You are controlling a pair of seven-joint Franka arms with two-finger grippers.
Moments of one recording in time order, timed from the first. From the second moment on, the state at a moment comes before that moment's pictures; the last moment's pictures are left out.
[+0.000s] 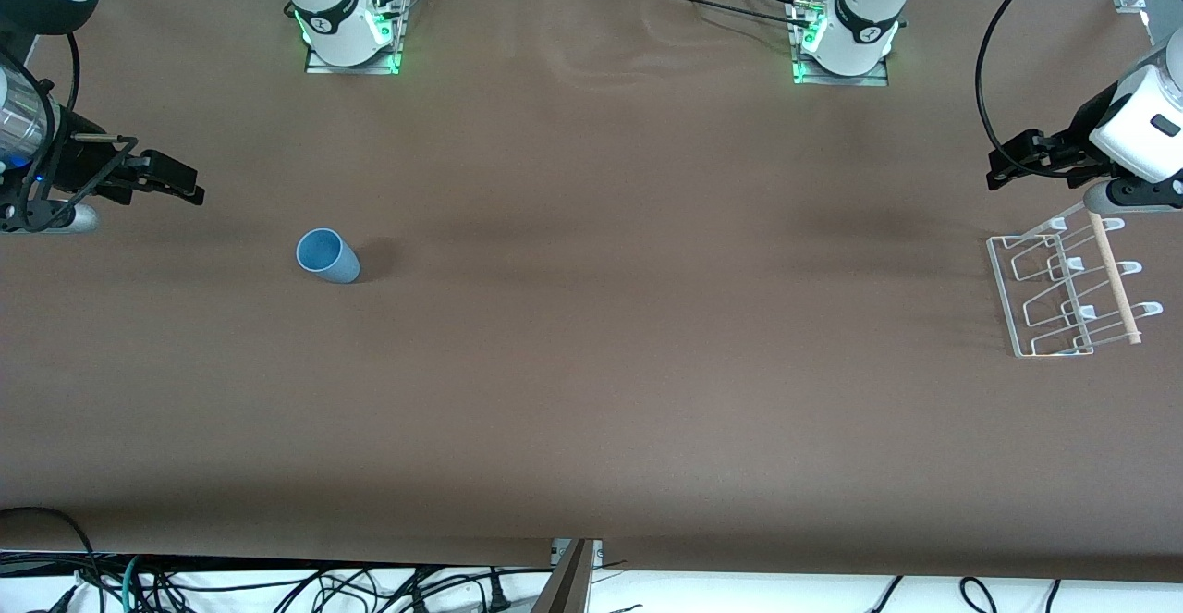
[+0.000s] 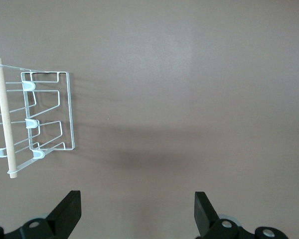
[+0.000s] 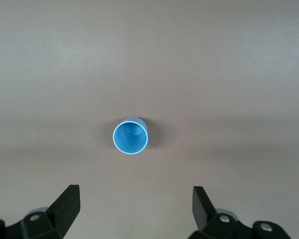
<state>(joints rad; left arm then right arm) 0.04 0.00 -0.06 -1.65 0.01 1.57 -0.07 0.06 0.05 -0.06 -1.67 0.05 1.65 0.00</state>
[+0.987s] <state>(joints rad) 0.04 0.00 -0.06 -1.65 -0.01 1.57 -0.07 0.06 0.12 -0.06 -1.69 0.04 1.60 -0.05</state>
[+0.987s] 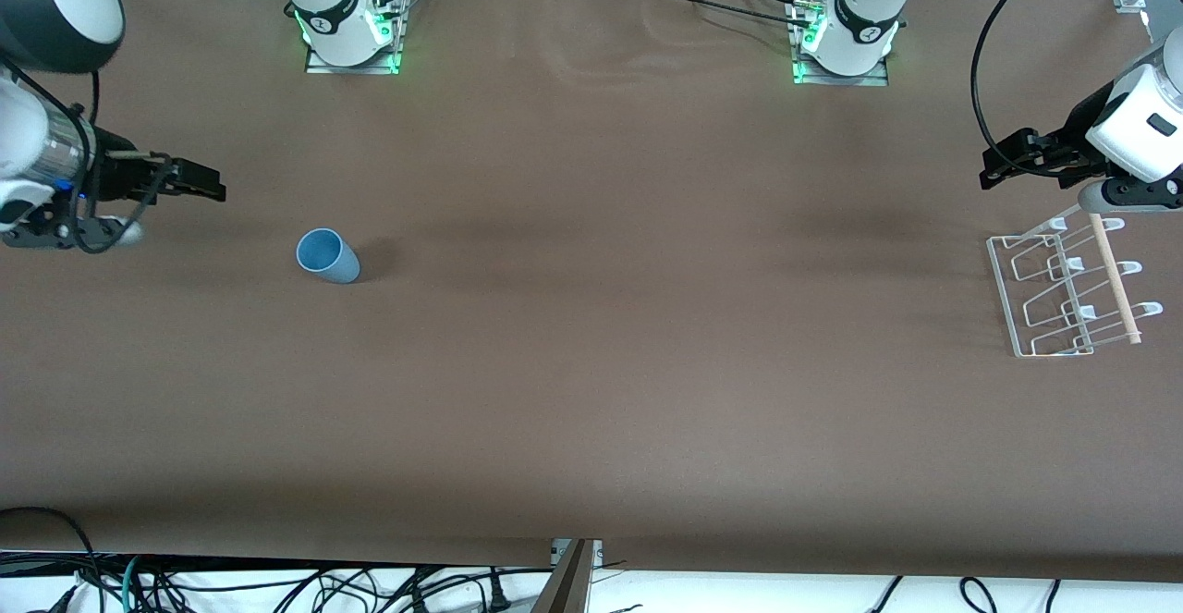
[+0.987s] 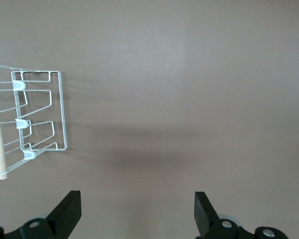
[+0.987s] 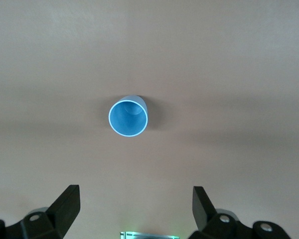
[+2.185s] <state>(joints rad) 0.04 0.00 -0.06 -1.65 -0.01 1.57 -0.07 0.12 0.28 -0.05 -2.10 -0.03 2.22 -0.05</state>
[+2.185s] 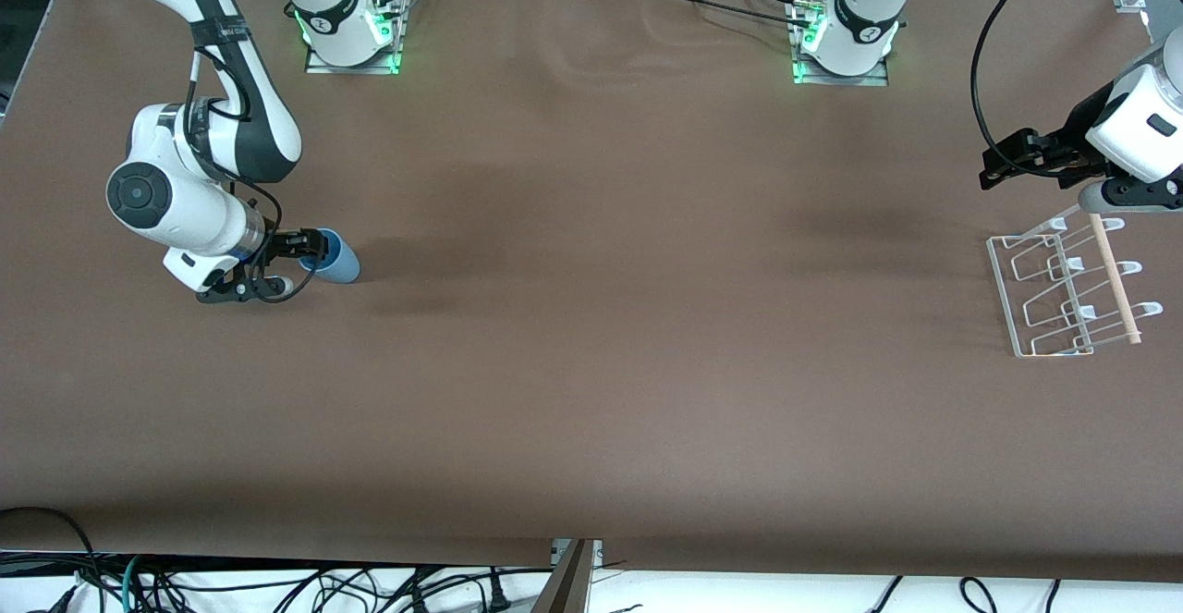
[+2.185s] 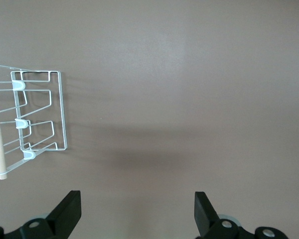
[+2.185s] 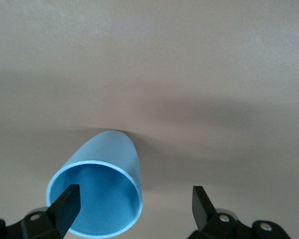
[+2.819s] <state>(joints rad) 0.04 0.00 -0.06 -1.65 -0.02 1.57 -0.07 0.14 0.37 -0.05 -2.08 -0.07 2.24 -0.04</state>
